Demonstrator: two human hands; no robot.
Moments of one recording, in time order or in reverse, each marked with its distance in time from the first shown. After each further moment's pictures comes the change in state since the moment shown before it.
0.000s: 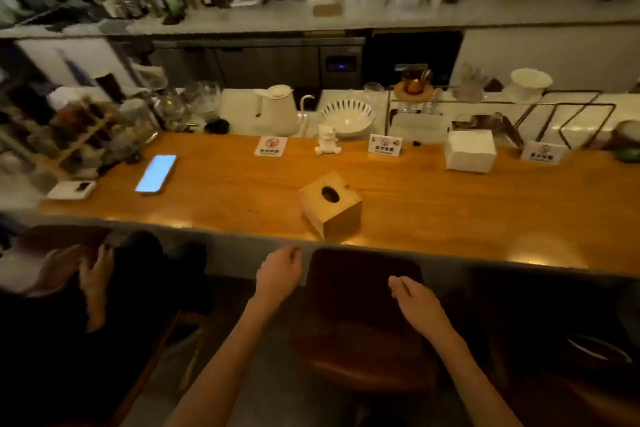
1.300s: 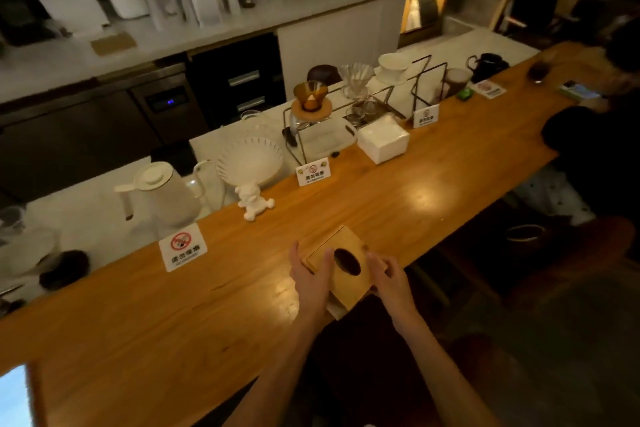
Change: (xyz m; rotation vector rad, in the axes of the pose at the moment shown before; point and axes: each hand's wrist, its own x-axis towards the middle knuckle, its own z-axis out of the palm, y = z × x) left_hand 0.185 0.039 0.011 -0.696 -0.504 -0.076; right_hand 0.114 -0.148 0.075 0.931 0.732 0.334
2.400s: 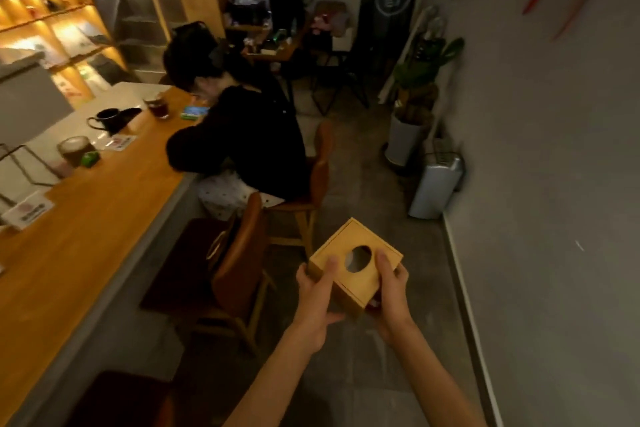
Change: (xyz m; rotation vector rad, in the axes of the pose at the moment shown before) left_hand -0.403 -0.077 0.524 0.195 -1.032 -0.242; right_hand -0.191 0.095 -0.614 0.840 0.746 -0.074
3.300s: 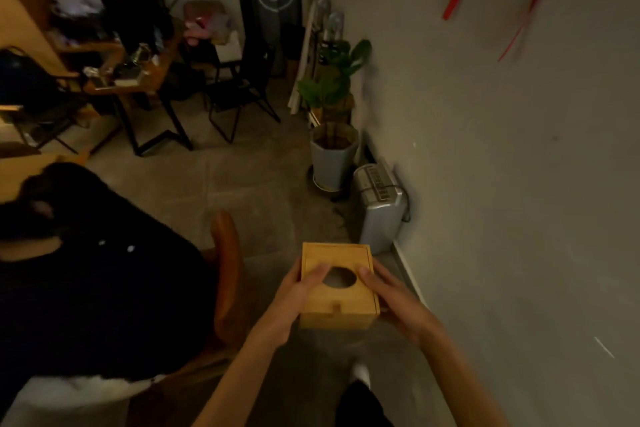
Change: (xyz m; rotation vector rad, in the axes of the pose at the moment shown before) left_hand 0.487 0.202 0.225 0.438 -0.414 -0.093; right_hand 0.440 -0.264 -0.043 -0.287 -0.035 0.056
